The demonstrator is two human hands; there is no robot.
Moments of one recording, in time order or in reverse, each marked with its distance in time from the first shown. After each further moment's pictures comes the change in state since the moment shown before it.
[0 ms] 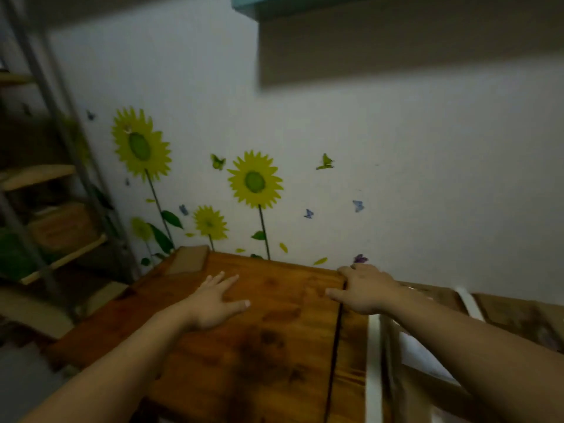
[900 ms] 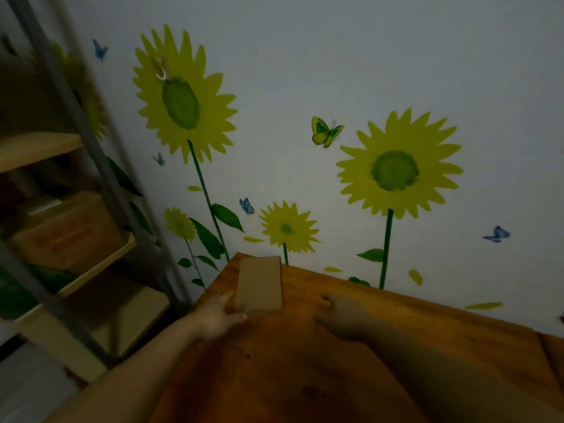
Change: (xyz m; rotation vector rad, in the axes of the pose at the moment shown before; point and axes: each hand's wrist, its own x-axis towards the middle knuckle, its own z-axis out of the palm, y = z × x) left_hand 0.339 -0.364 -0.092 -0.286 -0.134 -0.242; right_hand 0.437 -0.305 0.120 0.458 -0.191 0.028
